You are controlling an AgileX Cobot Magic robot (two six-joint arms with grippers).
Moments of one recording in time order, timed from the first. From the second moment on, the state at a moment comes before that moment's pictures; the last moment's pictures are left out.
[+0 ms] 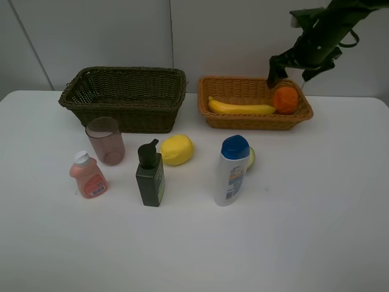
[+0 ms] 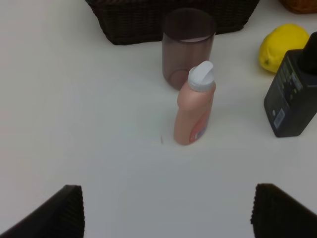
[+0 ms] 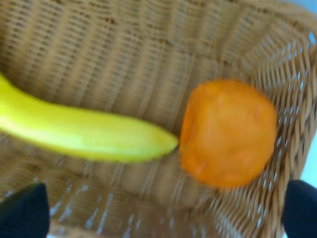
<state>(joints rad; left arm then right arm) -0.20 -0.01 -0.41 -0.09 1.08 -0.02 0.11 2.05 -1.73 0.04 0.90 -0.28</state>
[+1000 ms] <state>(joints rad) -0.20 -0.01 -0.41 -0.09 1.08 -0.02 0.22 1.92 -1.73 0.17 1.21 -0.12</state>
